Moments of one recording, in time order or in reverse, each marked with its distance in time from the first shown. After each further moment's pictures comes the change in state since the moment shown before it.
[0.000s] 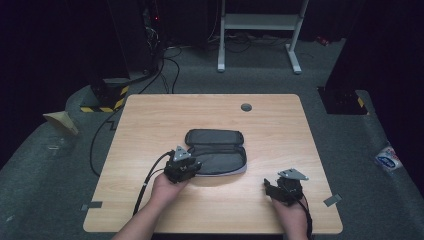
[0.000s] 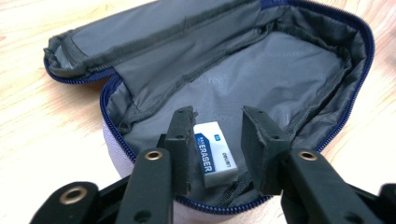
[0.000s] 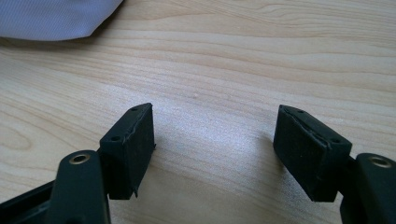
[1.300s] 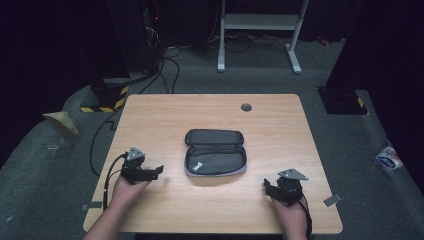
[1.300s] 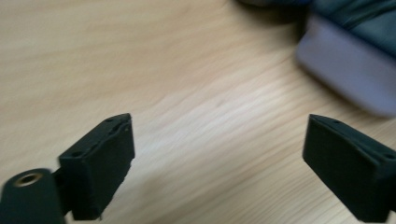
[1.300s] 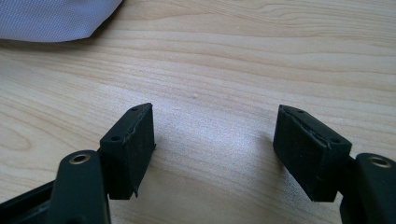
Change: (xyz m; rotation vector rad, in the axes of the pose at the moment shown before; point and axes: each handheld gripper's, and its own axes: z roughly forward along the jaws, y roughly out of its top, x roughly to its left) left arm 0.107 -0.068 -0.063 0.076 0.188 -0.144; right arm 0.001 0.000 0.000 0.001 -0.004 0.004
